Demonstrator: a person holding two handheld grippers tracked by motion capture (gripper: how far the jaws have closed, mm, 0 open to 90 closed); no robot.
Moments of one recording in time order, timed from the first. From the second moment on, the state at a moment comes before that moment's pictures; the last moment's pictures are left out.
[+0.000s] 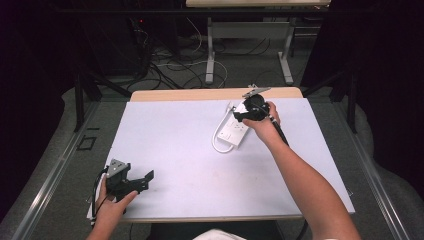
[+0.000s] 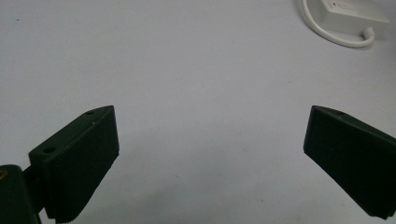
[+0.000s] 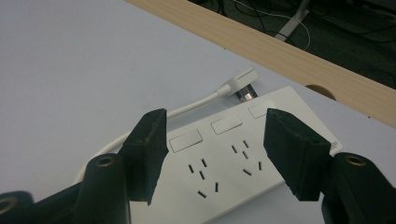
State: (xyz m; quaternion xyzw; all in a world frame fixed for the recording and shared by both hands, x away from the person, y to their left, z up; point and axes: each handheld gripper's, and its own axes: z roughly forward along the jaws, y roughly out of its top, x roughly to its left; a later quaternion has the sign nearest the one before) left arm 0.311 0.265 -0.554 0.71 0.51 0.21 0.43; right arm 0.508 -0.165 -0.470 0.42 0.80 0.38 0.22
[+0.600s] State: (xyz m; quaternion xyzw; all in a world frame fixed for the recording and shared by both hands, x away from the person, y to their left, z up) left arm 0.310 0.268 -0.555 0.71 0.51 0.21 0.43; right arm 0.526 -0.161 -0.490 0.44 0.77 0.39 0.24
